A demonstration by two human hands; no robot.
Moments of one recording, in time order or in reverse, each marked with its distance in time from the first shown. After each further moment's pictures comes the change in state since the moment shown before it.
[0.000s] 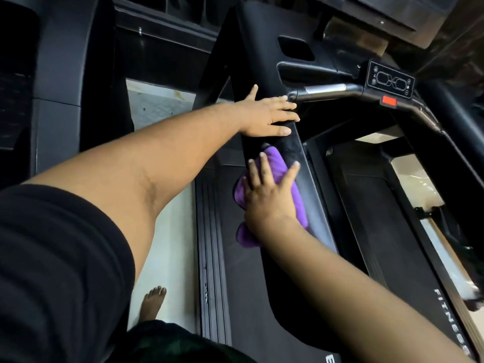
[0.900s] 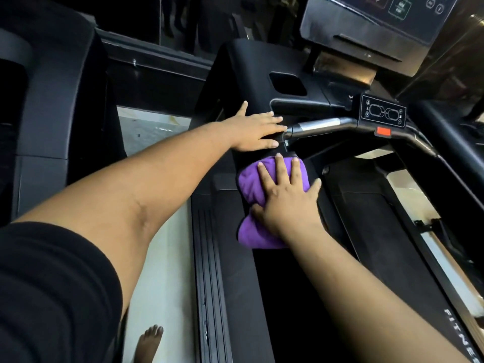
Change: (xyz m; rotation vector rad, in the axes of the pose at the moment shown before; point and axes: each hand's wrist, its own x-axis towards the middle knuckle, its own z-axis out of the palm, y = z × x) left_hand 0.037 -0.059 -0.028 0.059 0.032 -0.017; right_hand 0.064 0.073 -0.021 0.512 0.126 0.221
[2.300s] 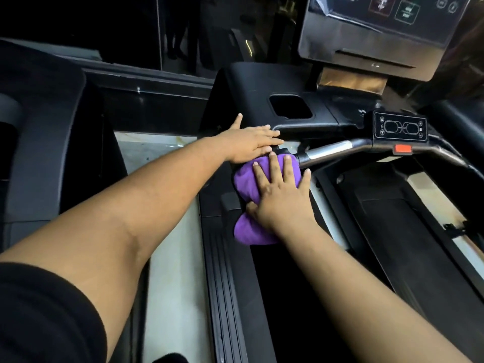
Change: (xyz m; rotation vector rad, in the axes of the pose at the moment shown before) left_hand 0.042 -0.057 -0.014 -0.025 -0.038 -0.001; right_hand 0.101 -0.005 -0.017 0.038 0.048 -0.054
